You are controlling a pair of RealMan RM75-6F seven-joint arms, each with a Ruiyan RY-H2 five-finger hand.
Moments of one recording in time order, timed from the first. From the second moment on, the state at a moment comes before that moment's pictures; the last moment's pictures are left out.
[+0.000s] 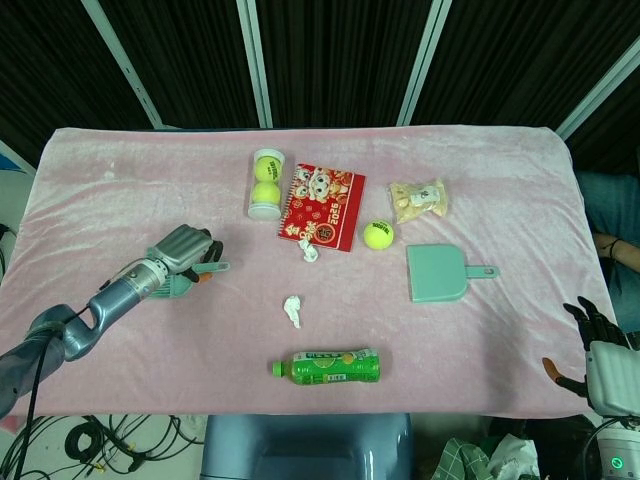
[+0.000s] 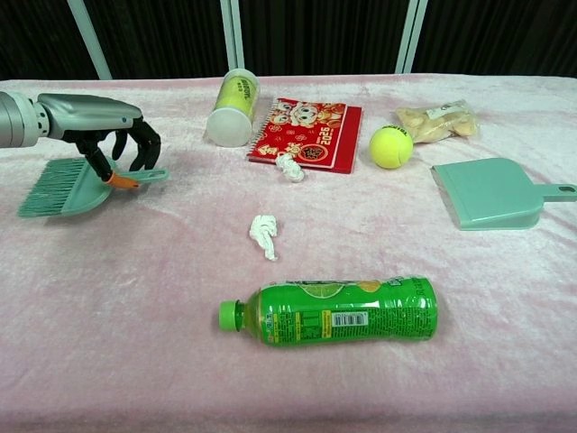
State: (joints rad) left arm -0.94 -1.56 0.15 -0.77 1.62 0.79 -0.56; right arm 0.02 -1.10 0.08 -1.74 -1.36 1.44 -0.02
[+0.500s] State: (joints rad) left arm -0.98 -1.49 0.14 -0.90 1.58 0.64 -0.47; right arm 0.02 -1.09 0.08 -1.74 -1.35 1.44 -0.02
